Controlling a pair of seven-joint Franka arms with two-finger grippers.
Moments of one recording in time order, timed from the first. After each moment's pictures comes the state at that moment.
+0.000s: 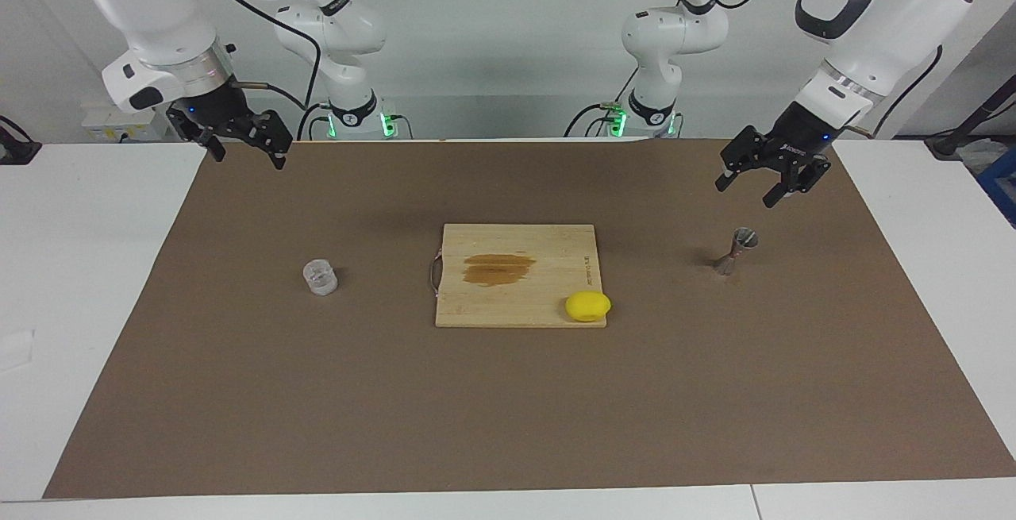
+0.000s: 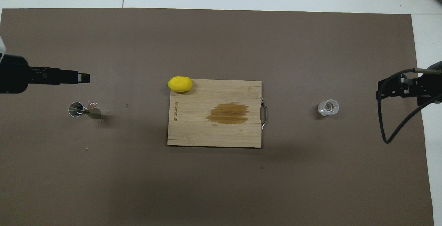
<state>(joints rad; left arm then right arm) 0.06 -0.08 -0.05 -1.82 -0.50 1.88 0.31 -0.05 -0.01 0.06 -1.57 -0.03 1.49 0.18</state>
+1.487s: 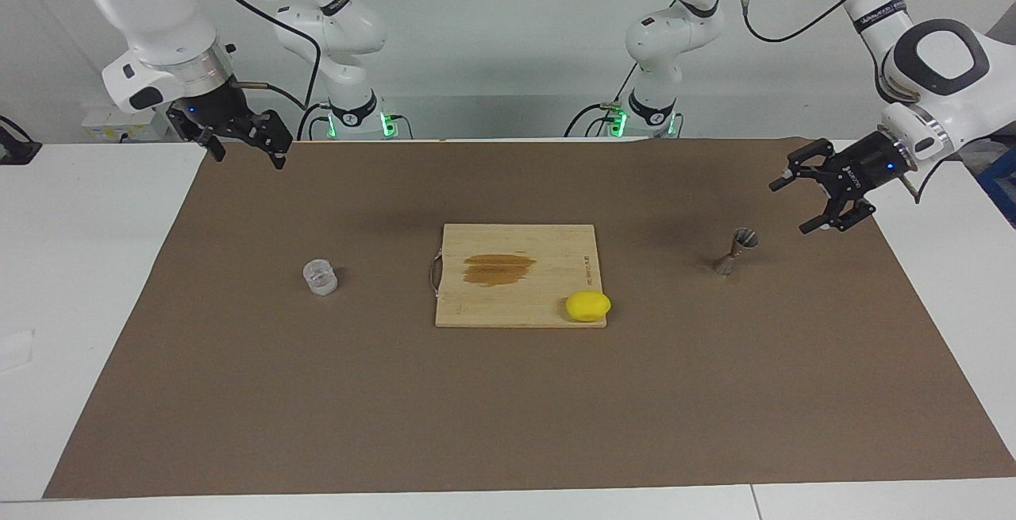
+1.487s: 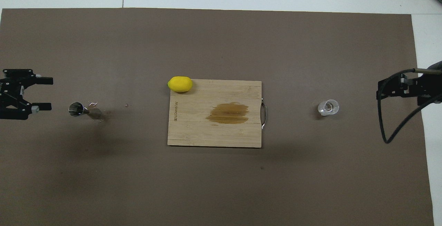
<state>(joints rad) 0.43 0.17 -0.05 -1.83 -0.96 1.50 1.63 -0.05 -0.01 0.06 -1.57 -0.03 1.49 0.18</state>
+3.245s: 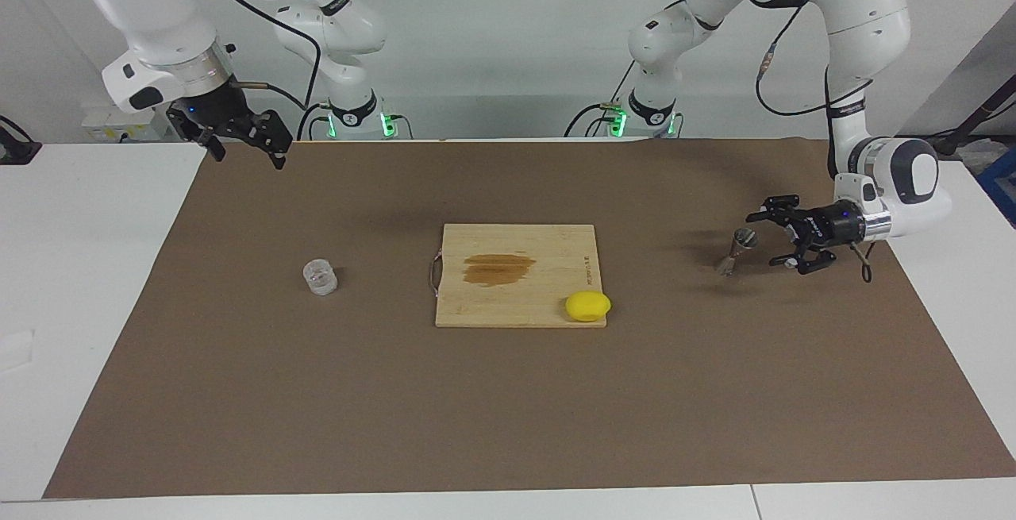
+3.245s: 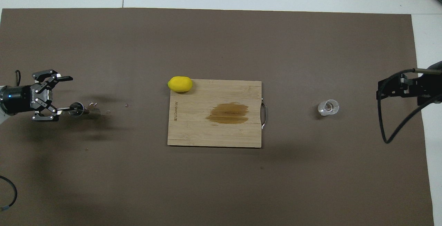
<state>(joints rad) 0.51 0.46 -0.06 -1.86 -1.23 1.37 2.32 -0.05 -0.01 0.06 -1.57 -0.03 1.49 0.18</state>
